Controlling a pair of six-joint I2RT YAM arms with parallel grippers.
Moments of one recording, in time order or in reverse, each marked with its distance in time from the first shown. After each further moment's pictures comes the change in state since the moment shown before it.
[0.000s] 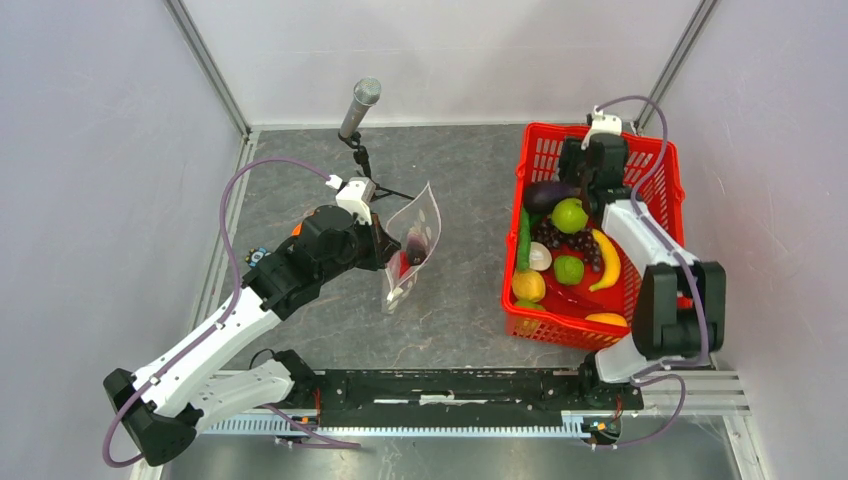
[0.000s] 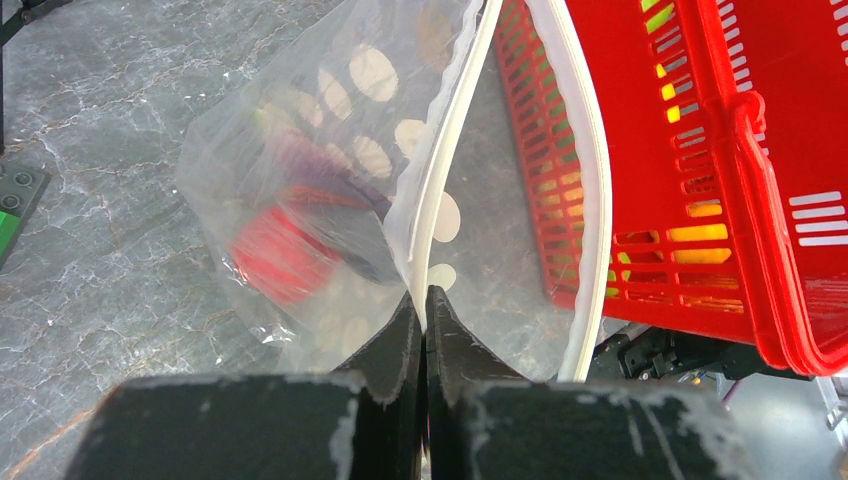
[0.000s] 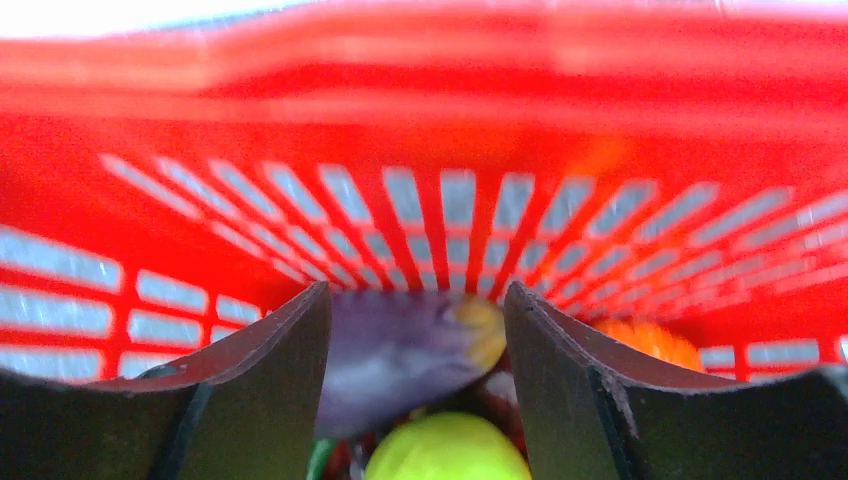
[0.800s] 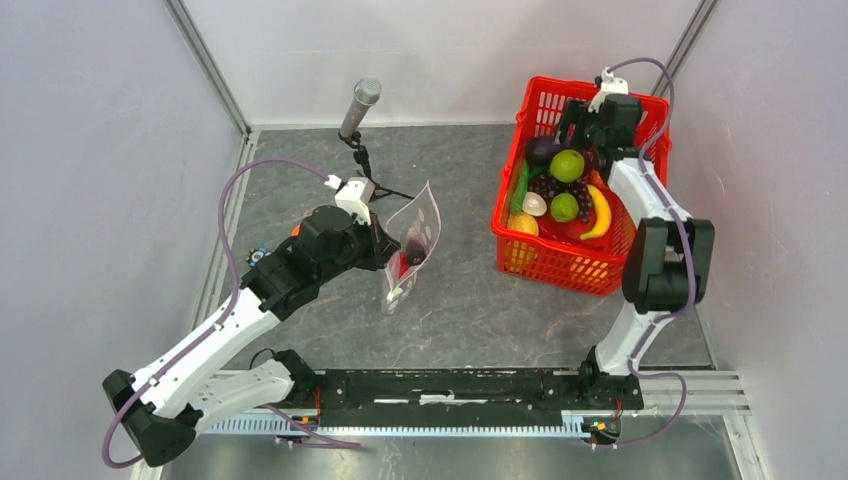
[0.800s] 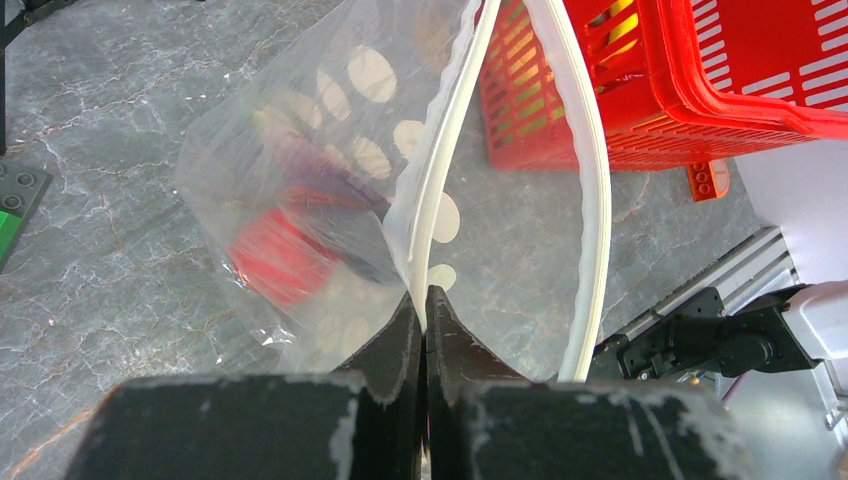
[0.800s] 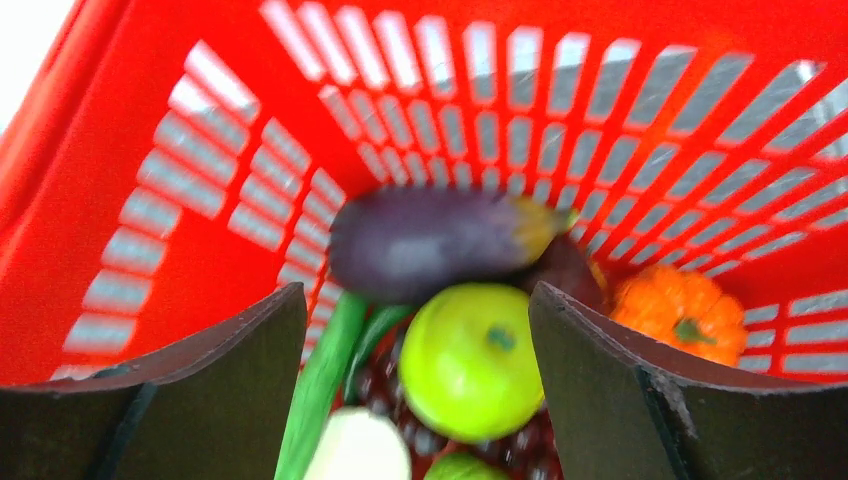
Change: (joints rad) left arm 0.000 -0.008 -0.002 -0.001 0.000 0.000; right arm -0.100 0.377 0.475 -0.020 -0.208 0.026
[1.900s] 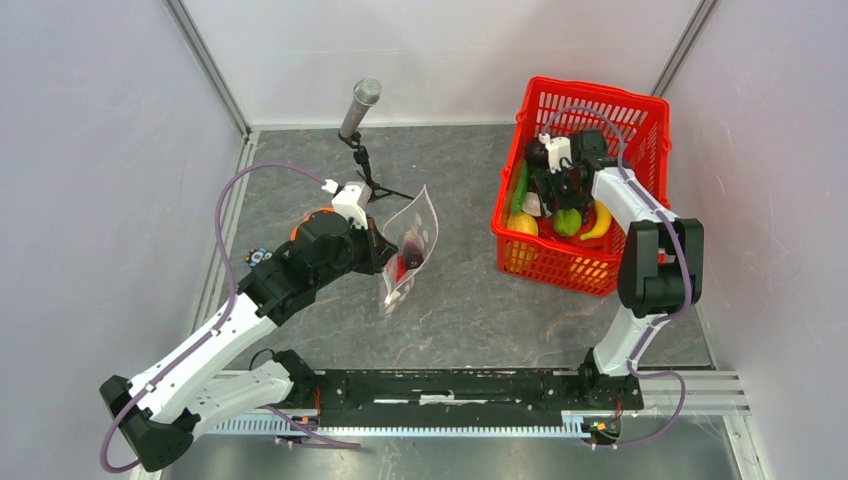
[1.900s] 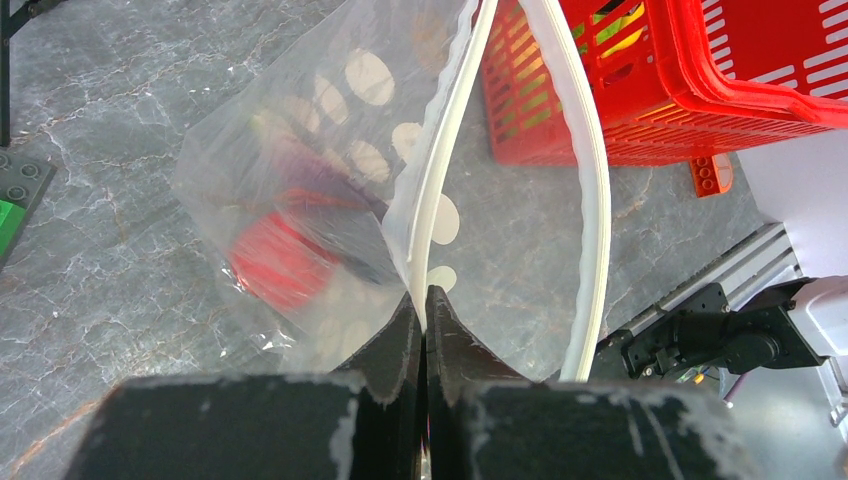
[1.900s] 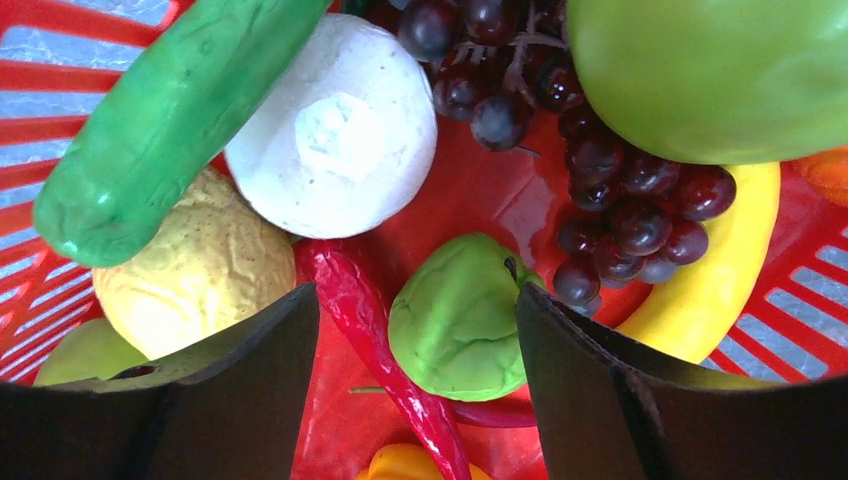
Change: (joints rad) left arm 0.000 -0.034 -0.029 -0.001 -0.001 0.003; right arm 0.085 -0.066 -0.141 -0.591 -0.070 -0.471
